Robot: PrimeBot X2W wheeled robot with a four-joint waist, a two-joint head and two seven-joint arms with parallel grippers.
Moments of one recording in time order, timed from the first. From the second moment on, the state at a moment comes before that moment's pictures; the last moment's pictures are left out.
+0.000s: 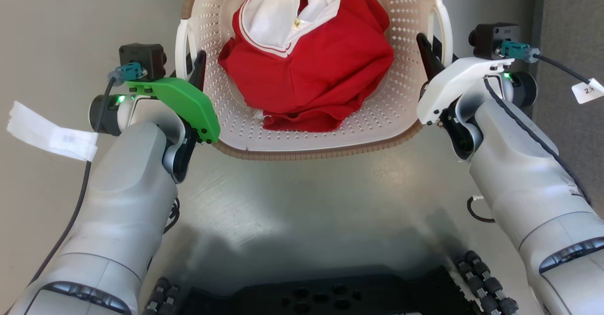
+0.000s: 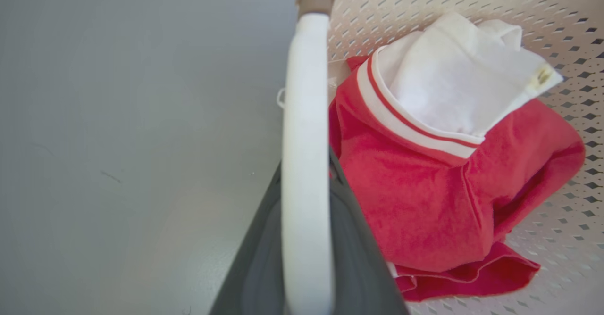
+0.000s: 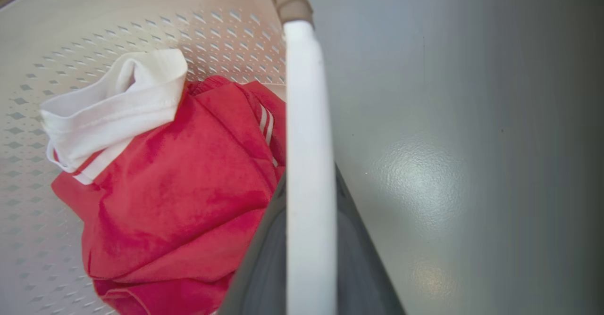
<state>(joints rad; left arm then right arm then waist) -0.91 0.02 -0.55 1.00 -0.63 -0.12 -0.18 -0.88 -0.06 0.40 1.04 0.44 0.12 -0.21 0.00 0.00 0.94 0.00</state>
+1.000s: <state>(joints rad) -0.78 0.02 -0.68 1.07 -0.80 -0.12 -0.11 -0.76 -0.06 0.57 1.10 0.63 0.12 -0.11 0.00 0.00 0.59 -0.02</state>
